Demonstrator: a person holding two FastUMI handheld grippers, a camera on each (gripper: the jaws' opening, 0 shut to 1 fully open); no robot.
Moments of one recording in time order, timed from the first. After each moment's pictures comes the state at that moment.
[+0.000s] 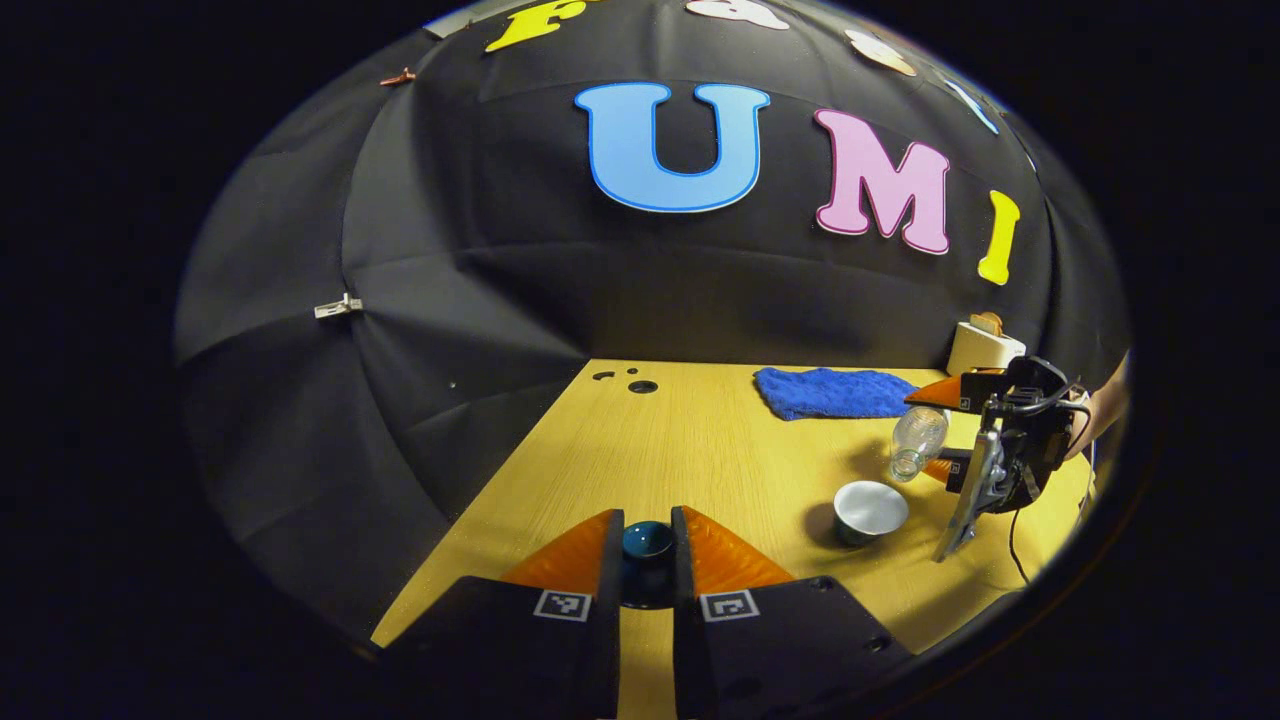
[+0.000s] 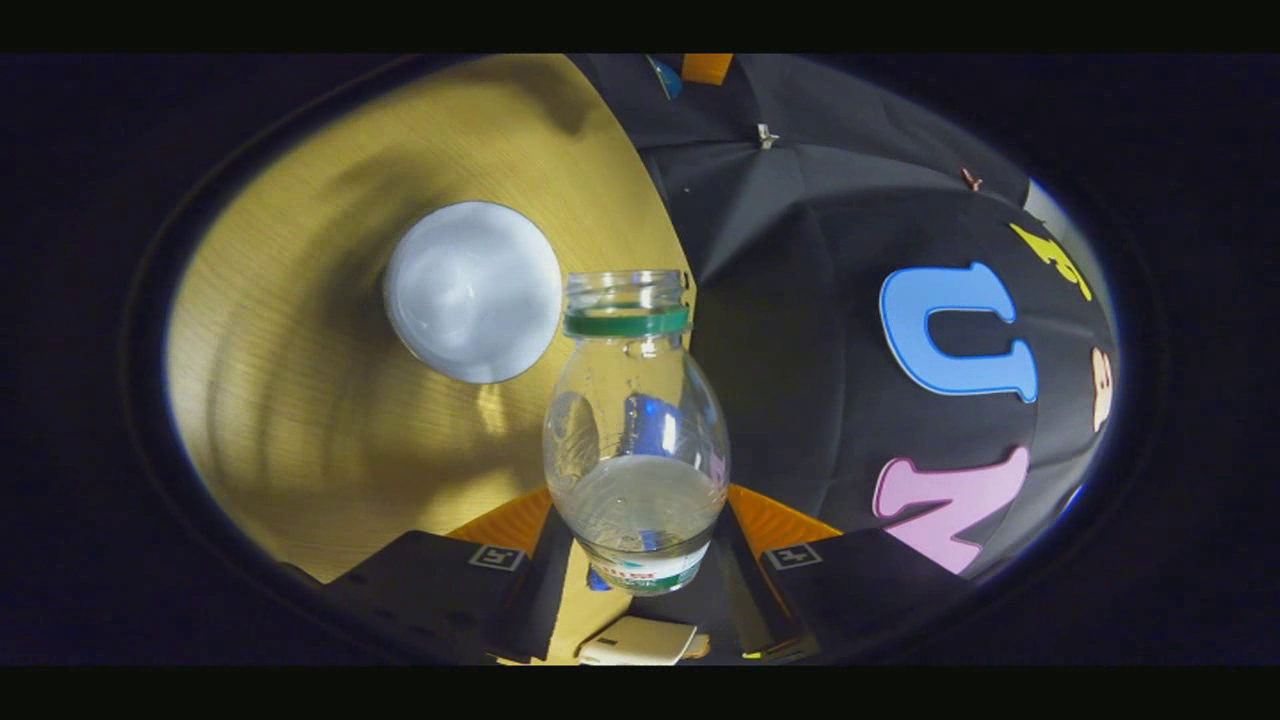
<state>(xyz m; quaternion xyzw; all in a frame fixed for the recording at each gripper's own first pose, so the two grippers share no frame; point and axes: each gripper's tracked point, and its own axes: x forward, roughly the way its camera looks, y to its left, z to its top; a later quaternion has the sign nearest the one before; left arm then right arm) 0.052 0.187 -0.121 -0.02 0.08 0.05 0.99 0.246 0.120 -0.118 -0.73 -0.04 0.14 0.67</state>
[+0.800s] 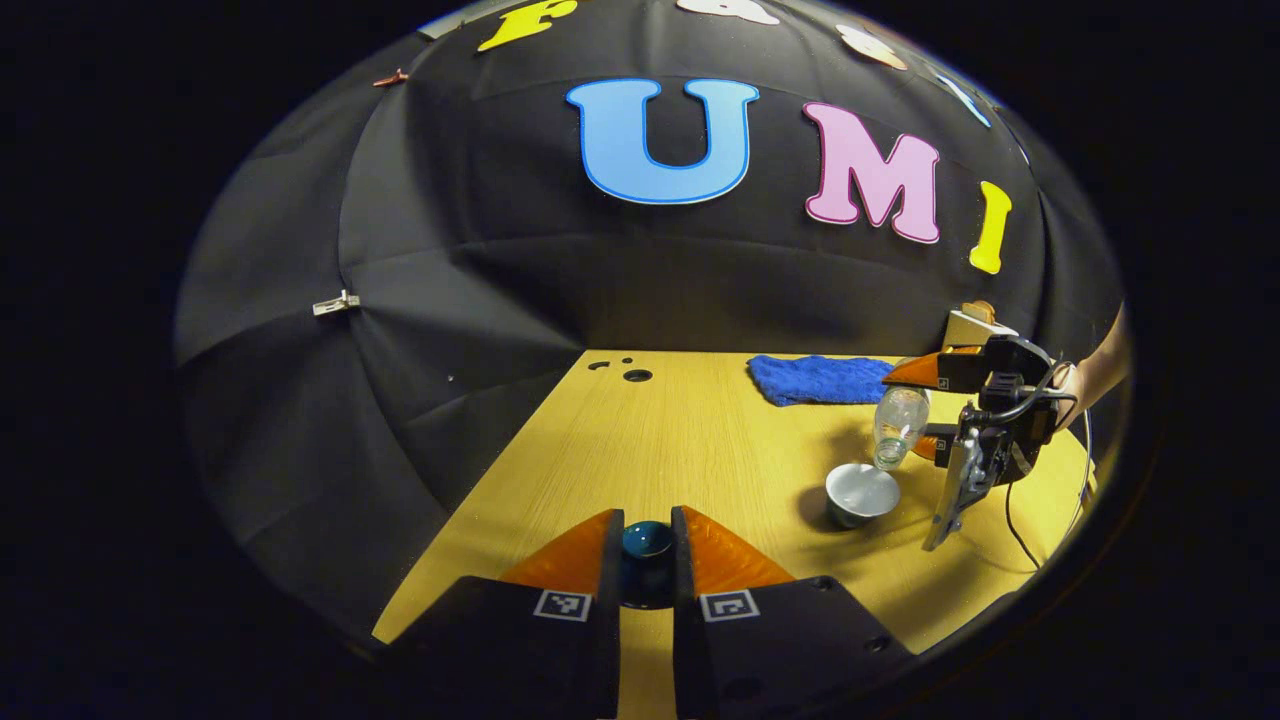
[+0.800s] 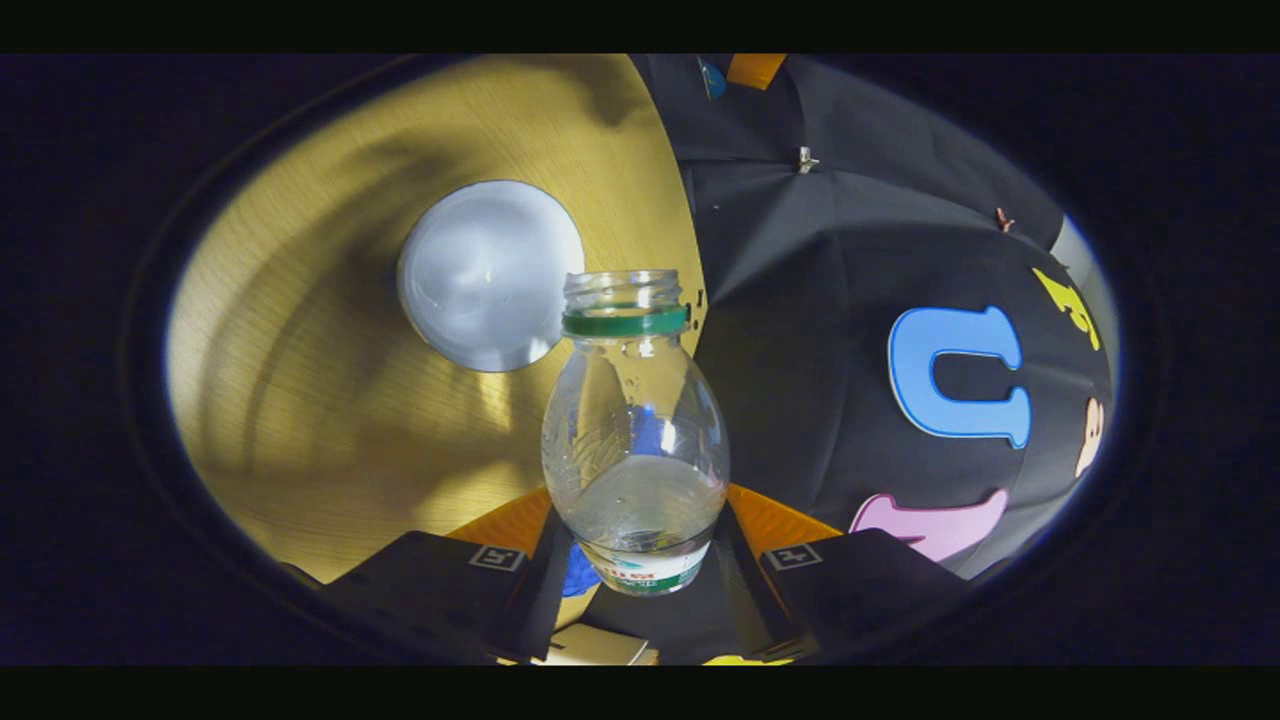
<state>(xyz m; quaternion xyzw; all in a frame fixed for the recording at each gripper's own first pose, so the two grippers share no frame) 0.039 0.180 -0.130 -0.02 0.09 0.05 0.99 0.260 0.125 -0.112 -0.77 -0.06 0.16 0.61</state>
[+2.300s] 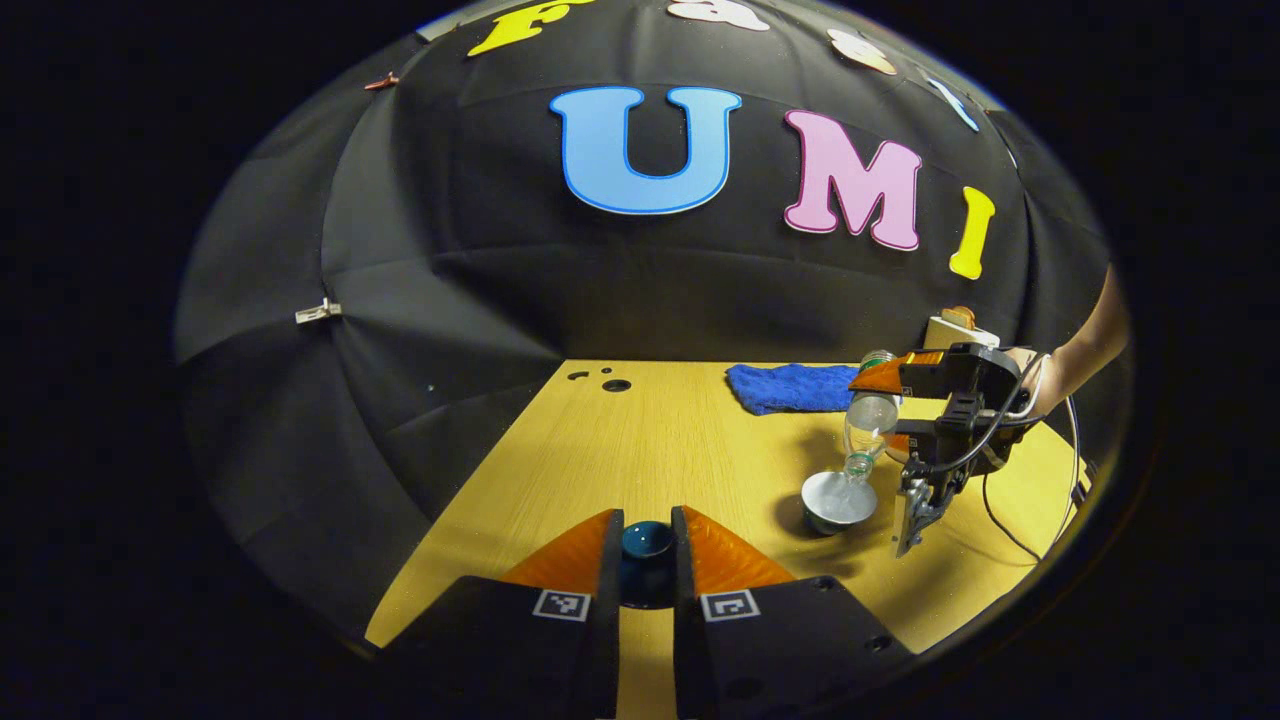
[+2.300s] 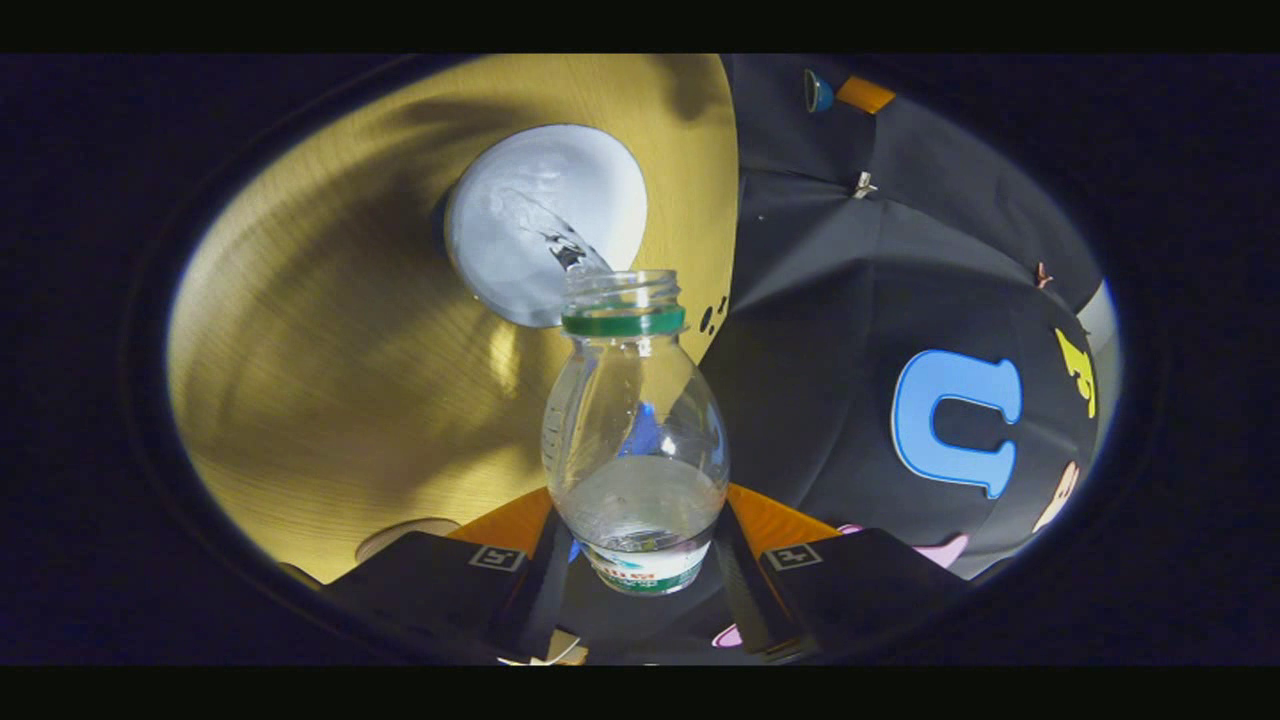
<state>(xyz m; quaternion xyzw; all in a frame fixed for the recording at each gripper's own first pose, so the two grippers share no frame) 0.042 0.169 -0.118 -0.01 0.07 0.02 1.00 0.273 0.120 -0.107 -0.83 -0.08 0.15 0.53</state>
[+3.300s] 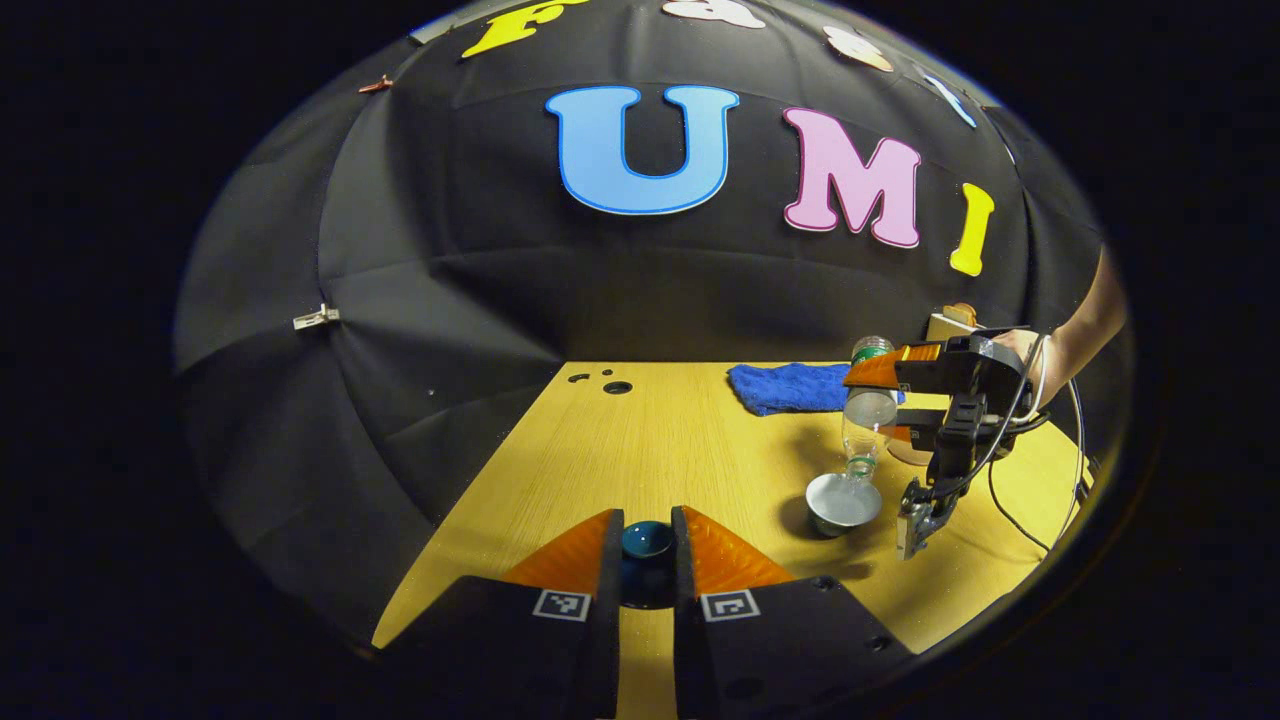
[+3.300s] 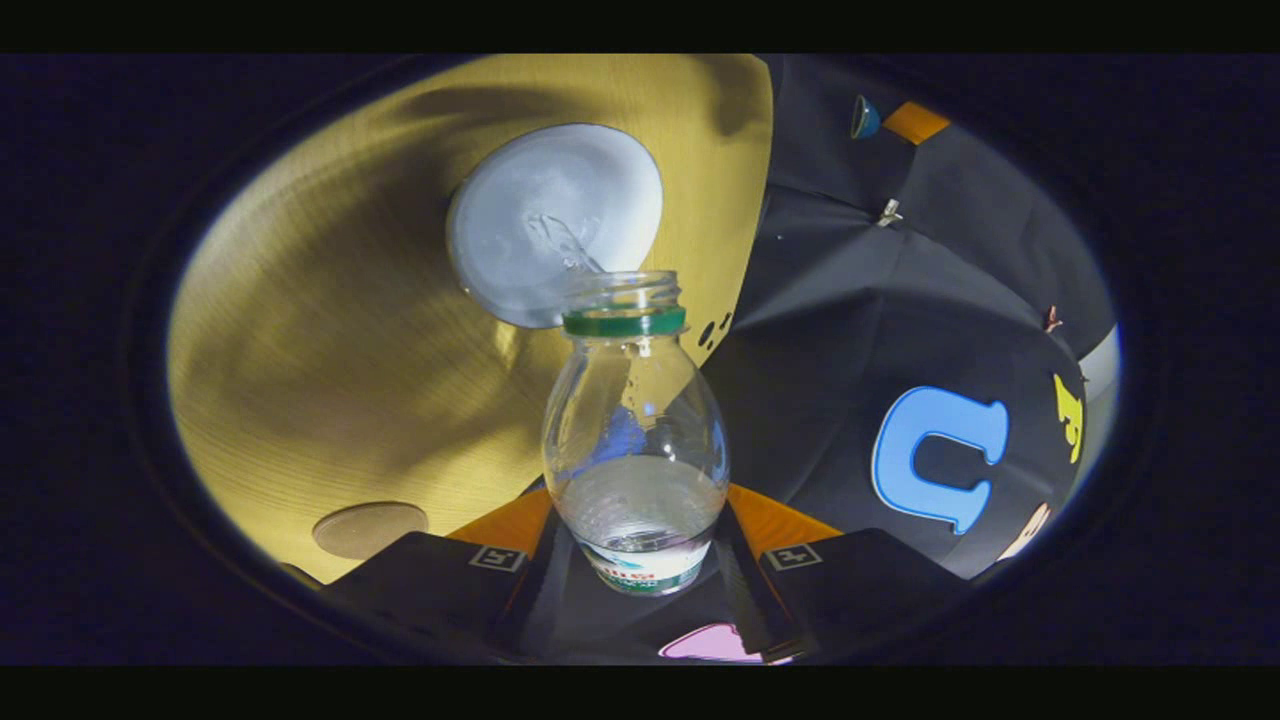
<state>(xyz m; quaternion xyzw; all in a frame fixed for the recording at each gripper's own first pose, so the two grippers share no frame) 0.046 0.168 -0.115 0.00 0.07 0.02 1.00 0.270 0.135 -0.103 -0.86 -0.10 0.16 0.47</state>
